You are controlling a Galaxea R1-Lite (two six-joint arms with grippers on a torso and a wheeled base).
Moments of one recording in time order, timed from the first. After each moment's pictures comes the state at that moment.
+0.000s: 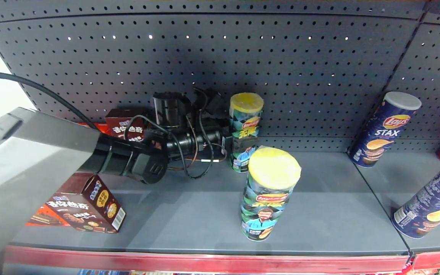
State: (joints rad) left arm -0.46 2.16 -1.40 -0.67 -0.56 0.06; right arm 0.16 0.11 0.00 0.00 -0.01 -0.01
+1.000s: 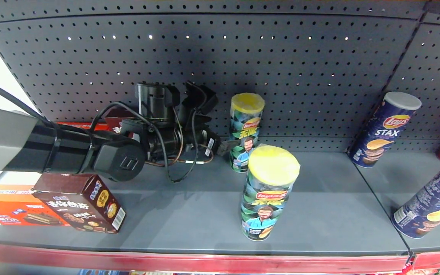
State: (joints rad) left arm -0.47 2.00 -1.32 -0.46 -0.22 0.30; right arm 0.16 0.11 0.00 0.00 -0.01 -0.01
